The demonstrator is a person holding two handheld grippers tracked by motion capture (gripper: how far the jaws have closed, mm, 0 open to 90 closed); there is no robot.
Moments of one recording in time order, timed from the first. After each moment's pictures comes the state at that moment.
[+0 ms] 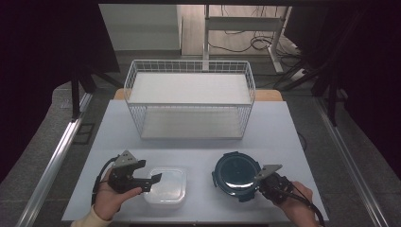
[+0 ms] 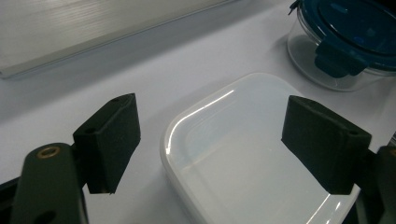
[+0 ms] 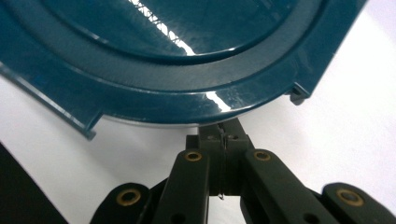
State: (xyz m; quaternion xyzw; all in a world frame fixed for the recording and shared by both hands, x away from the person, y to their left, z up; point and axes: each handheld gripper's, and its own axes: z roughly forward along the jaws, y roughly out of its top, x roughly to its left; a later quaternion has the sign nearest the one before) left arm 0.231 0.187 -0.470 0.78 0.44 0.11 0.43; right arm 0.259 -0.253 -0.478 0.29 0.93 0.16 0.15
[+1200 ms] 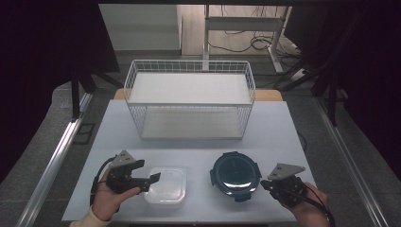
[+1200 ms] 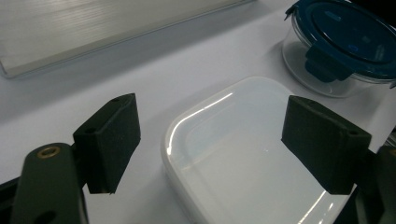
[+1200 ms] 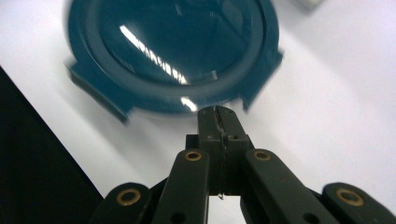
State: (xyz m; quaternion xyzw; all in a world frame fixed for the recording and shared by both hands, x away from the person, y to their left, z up) left arm 0.228 0.190 -0.466 0.77 0.44 0.11 0.44; right arm 0.236 -0.266 -0.431 0.29 0.90 0.26 0.17
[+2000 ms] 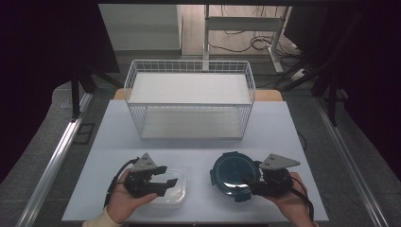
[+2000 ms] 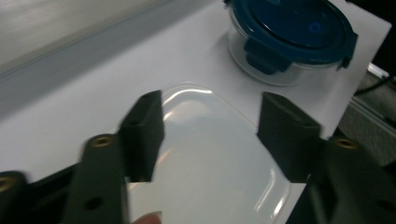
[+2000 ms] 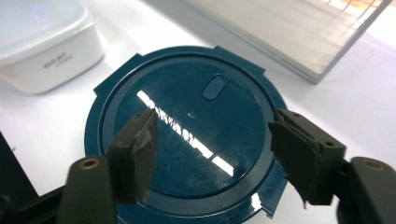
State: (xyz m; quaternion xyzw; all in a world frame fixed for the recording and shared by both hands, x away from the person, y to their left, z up) left arm 0.225 0.140 -0.458 0.82 0.38 0.08 0.43; right arm 0.253 -0.241 -0.436 0.32 0.85 0.37 0.19
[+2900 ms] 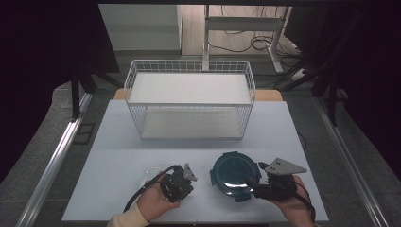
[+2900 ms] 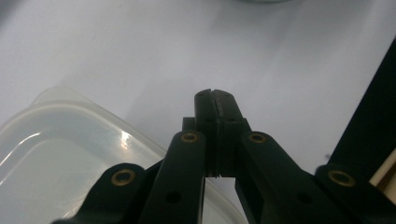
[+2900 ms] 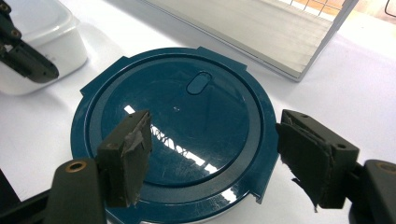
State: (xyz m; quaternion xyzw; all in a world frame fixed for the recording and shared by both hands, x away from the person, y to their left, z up) left arm 0.242 0.063 -0.486 0.92 0.31 0.06 0.24; right arm 0.246 -0.252 -0.445 0.34 0.83 0.39 0.20
